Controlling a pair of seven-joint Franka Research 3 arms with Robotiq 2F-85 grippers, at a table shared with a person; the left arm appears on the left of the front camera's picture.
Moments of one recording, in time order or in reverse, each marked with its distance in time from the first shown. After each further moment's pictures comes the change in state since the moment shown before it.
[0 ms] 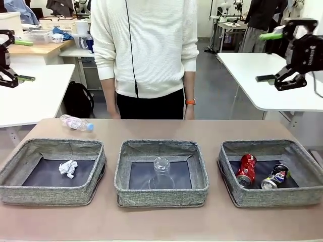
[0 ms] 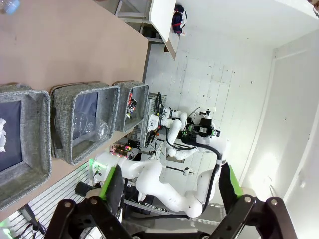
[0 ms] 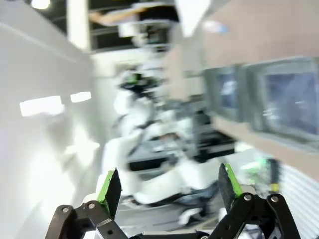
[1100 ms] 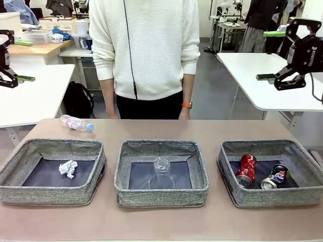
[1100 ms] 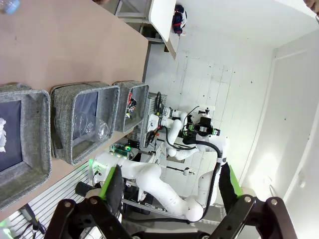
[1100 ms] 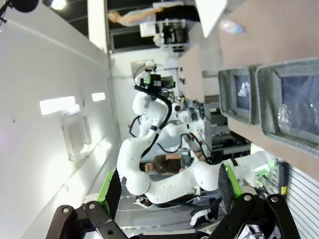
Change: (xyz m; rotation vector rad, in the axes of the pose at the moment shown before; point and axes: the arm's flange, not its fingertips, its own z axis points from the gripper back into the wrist) left arm 0.000 0.000 0.000 0.000 0.000 0.000; right arm 0.001 -0.001 0.000 0.007 -0.009 0.004
